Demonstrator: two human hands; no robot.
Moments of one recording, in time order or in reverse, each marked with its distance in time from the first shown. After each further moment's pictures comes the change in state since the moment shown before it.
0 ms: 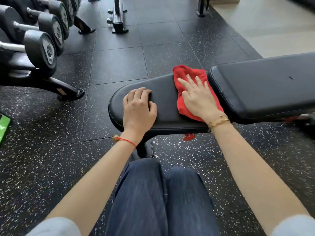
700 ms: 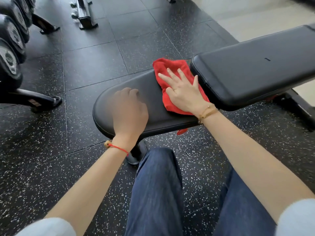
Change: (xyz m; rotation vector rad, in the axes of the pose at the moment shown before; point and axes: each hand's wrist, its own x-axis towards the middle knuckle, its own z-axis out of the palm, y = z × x) left_hand 0.002 0.002 0.004 0.078 -0.056 0.003; right_hand 0.001 -0.007 -0.002 0.031 -0.032 0.050
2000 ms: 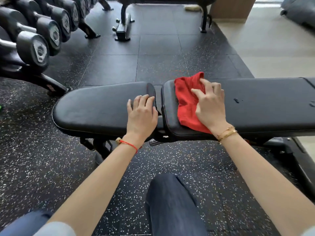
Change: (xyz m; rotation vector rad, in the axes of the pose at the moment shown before) left_hand 0.010 0.207 0.064 0.045 0.008 -0.090; right_hand -0.006 0.229 -0.083 -0.153 0.382 -0.221
